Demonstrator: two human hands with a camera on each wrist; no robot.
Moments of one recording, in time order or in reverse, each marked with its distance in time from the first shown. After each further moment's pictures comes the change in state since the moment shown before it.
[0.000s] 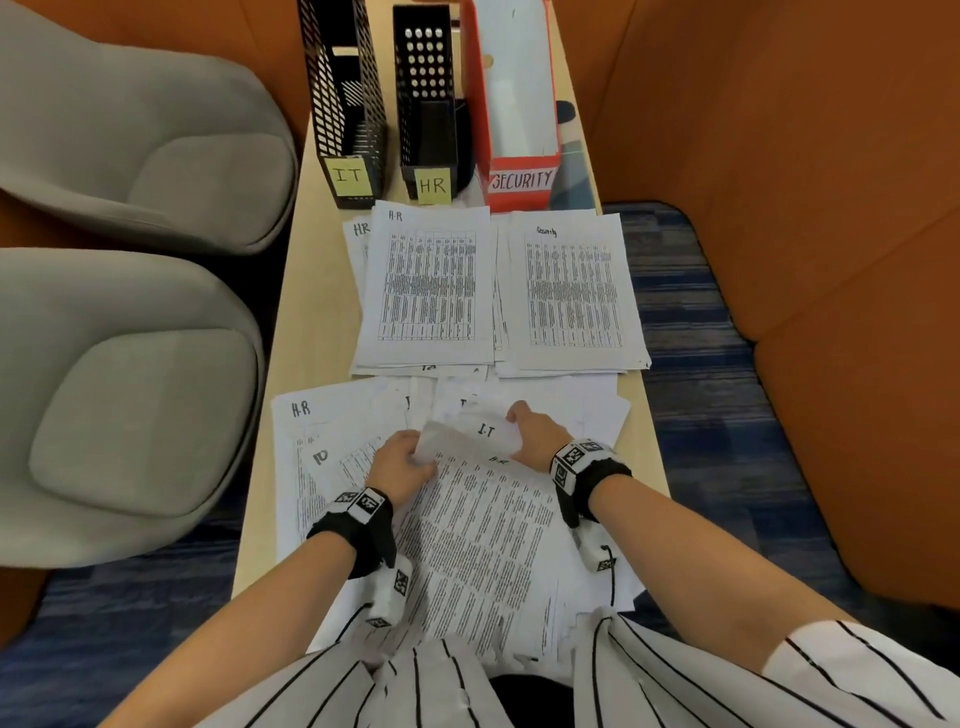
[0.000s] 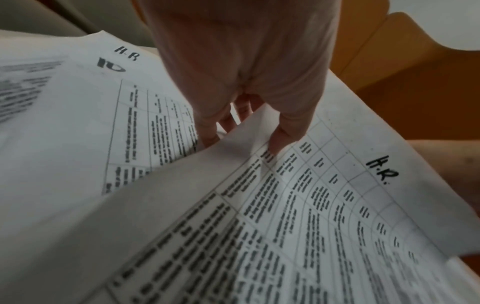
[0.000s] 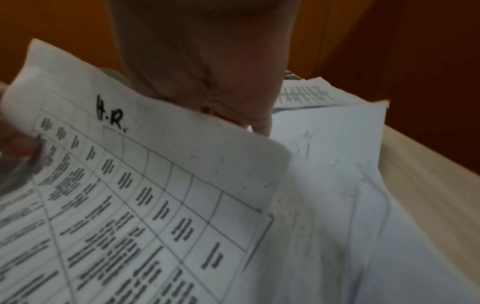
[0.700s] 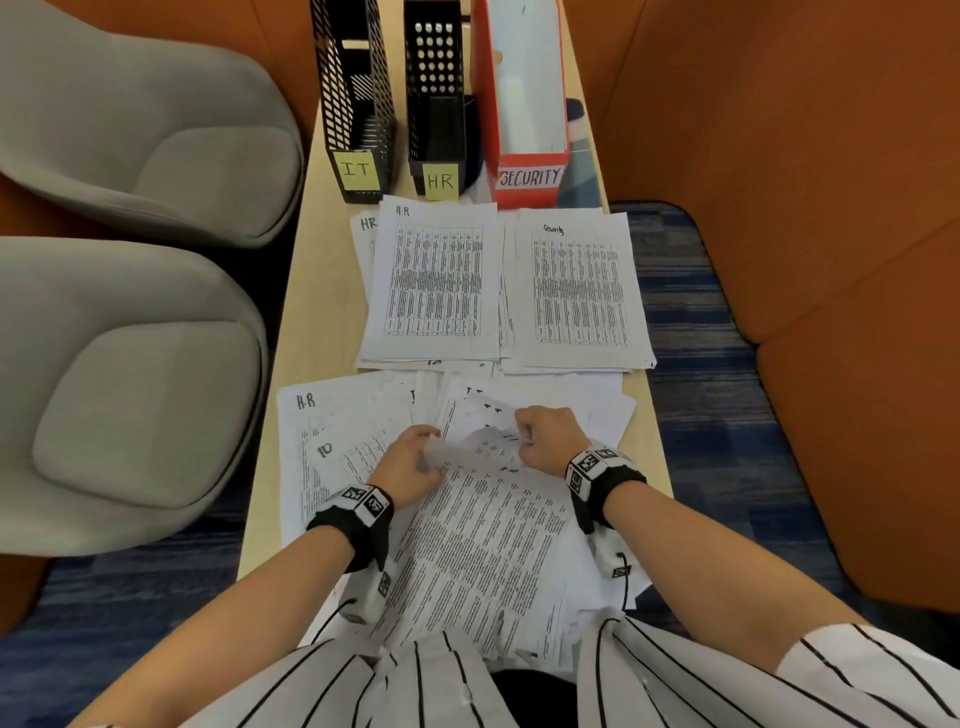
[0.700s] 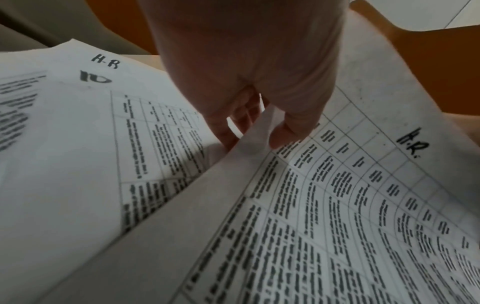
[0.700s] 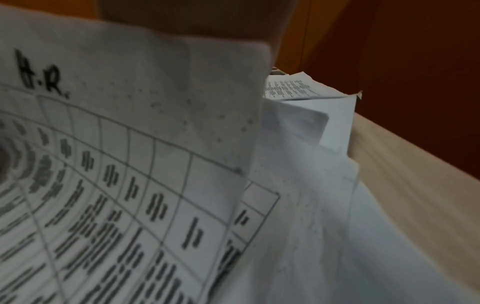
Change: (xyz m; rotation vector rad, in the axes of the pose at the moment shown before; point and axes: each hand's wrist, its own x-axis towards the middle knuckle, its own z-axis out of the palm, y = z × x) left_hand -0.001 -0.010 -0.001 0.072 -0.136 0.165; right_hand -0.015 0.005 -0.005 -0.113 0.205 -0.221
